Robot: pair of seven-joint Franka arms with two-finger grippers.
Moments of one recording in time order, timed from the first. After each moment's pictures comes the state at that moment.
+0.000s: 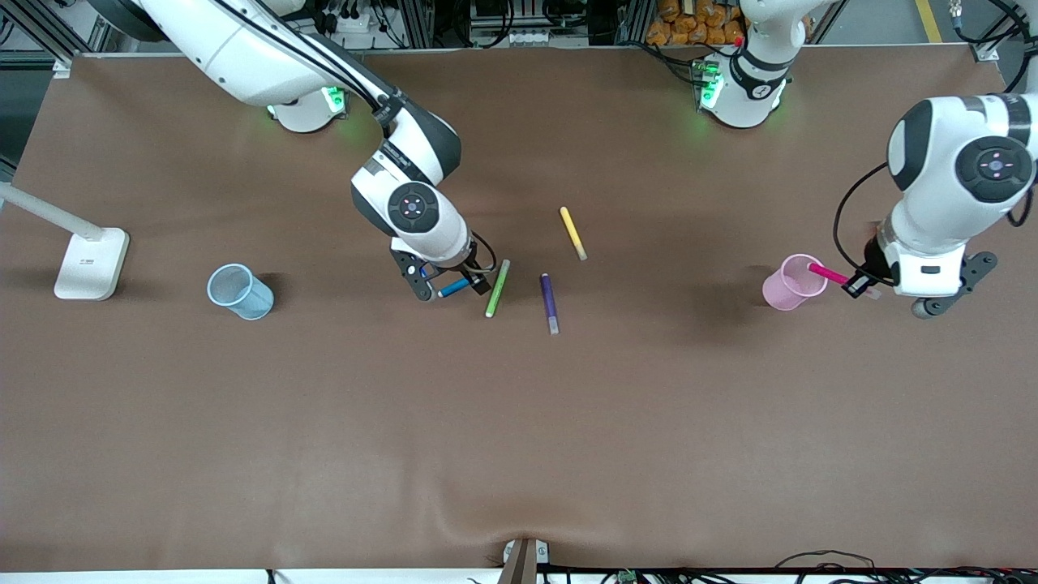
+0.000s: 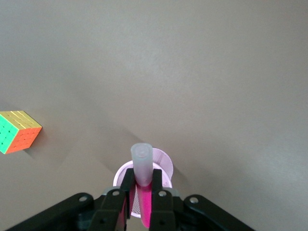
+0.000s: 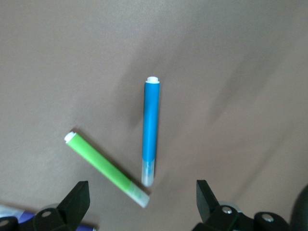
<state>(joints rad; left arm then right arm) 0.40 0.06 -0.42 -2.14 0.29 2.19 -0.87 0.12 0.62 0.62 -1.84 -0.25 2.28 1.85</state>
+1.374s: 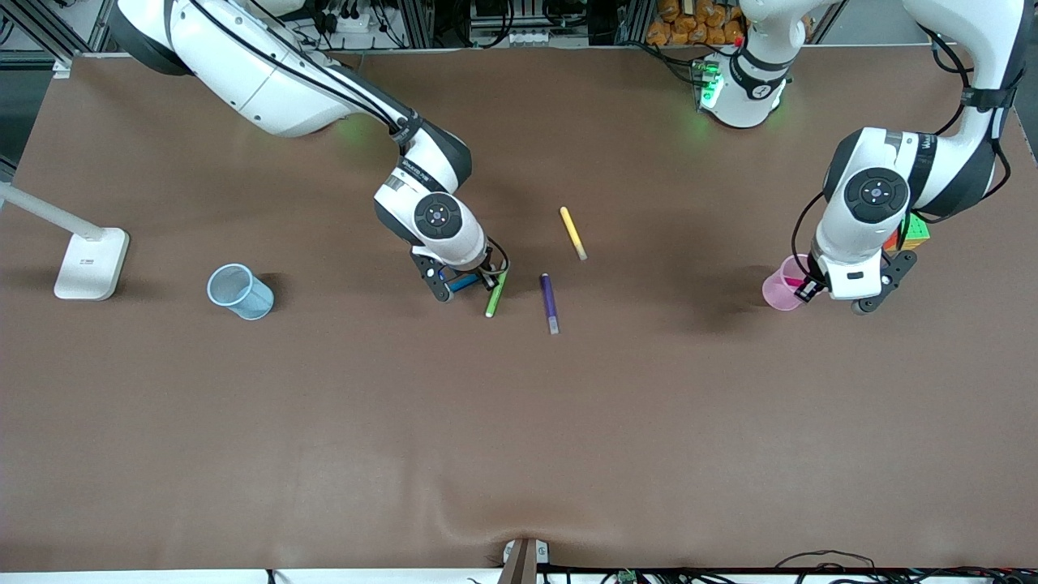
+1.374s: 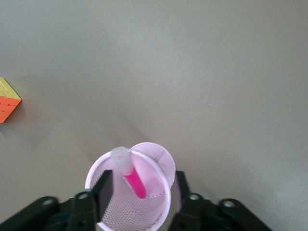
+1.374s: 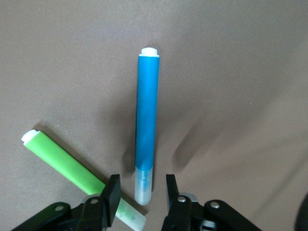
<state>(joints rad) 0.36 0.14 -0.43 -2.27 0.50 2.33 -1.24 0.15 0.73 0.63 -1.84 -0.33 2.37 1.91</state>
